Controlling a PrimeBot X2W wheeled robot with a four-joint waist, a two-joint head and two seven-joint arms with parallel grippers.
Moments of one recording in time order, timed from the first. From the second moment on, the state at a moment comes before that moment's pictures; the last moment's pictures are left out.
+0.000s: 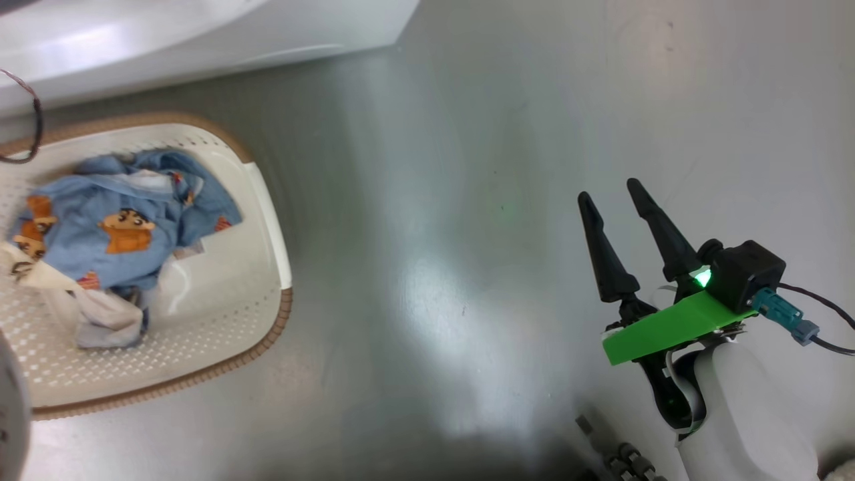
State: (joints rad) left arm -1.50 0.22 -0.04 1.02 -0.19 -0.09 -0.25; right arm -0.39 -0.10 0.14 0.24 0.32 0.12 -0.26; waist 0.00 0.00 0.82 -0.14
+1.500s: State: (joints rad) left arm -0.33 0.04 0.19 0.16 -0.16 -0.08 -0.26; right arm -0.26 -0.09 0.11 0.30 0.30 0.12 -0.26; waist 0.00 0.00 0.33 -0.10
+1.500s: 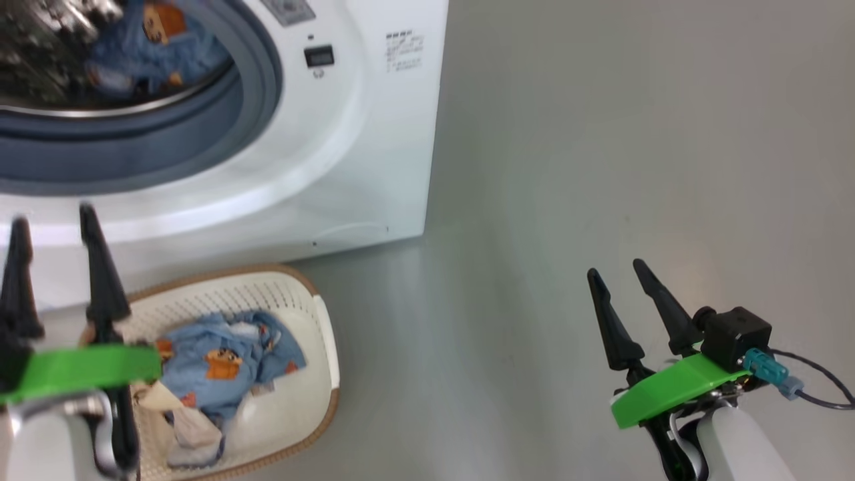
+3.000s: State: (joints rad) left arm 0.26 0.04 0.00 0.01 -0.18 0.08 -0.26; right arm -0.12 -0.09 0.08 0.30 0.24 0.12 -0.26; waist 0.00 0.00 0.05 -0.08
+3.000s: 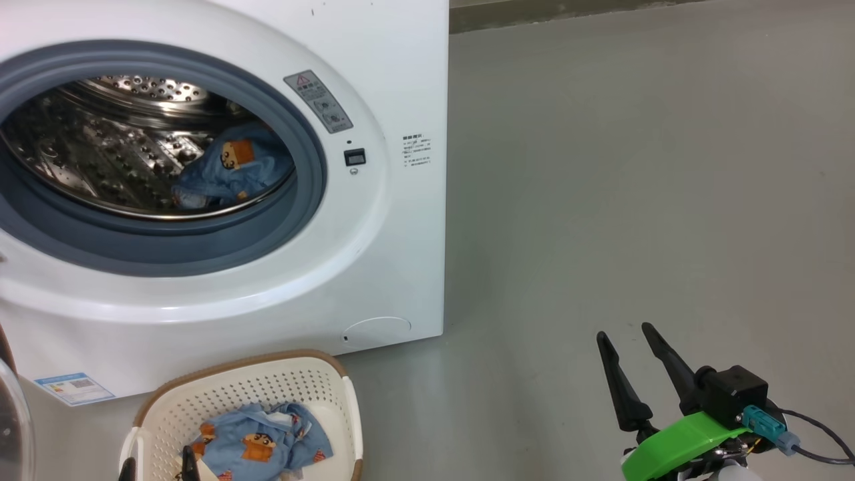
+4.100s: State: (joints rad) left arm 0.18 0.04 -0.03 0.11 -0.23 0.07 -0.26; right arm -0.10 -0.09 0.07 0.27 0.24 0.12 -0.26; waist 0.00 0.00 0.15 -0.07
